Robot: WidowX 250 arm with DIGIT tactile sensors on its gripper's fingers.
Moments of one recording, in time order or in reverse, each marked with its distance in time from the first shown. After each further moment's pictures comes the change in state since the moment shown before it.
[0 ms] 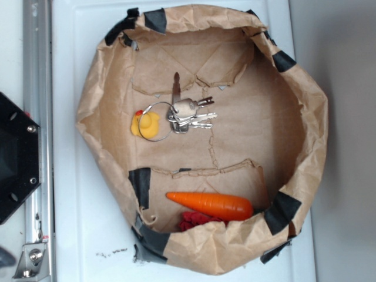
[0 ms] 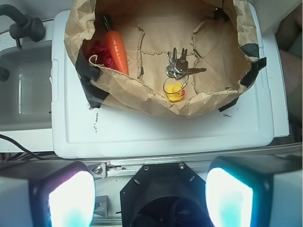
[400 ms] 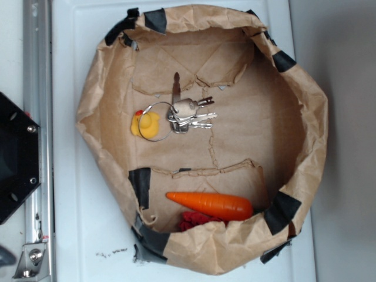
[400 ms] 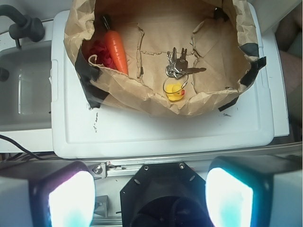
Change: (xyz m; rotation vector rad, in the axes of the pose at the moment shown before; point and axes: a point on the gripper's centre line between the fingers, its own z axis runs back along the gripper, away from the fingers) arm 0.000 0.000 -0.003 0.000 0.011 0.003
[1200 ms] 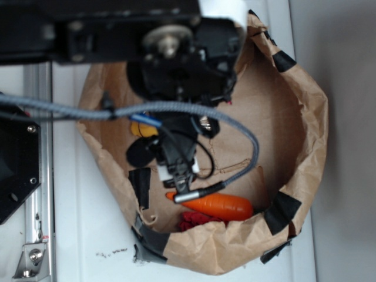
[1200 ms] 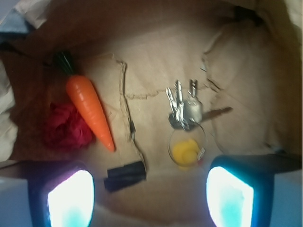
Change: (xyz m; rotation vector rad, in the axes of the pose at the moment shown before) arm 0.111 0.028 -0.107 -0.107 0.076 0.165
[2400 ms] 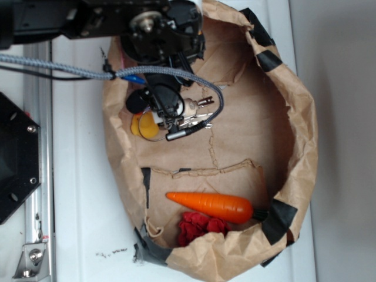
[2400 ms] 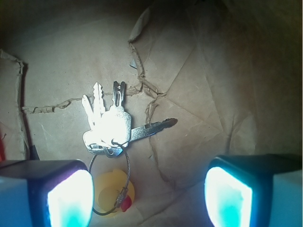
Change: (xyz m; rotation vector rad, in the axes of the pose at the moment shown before) arm 0.002 0.065 -0.045 0.151 -0.072 0.047
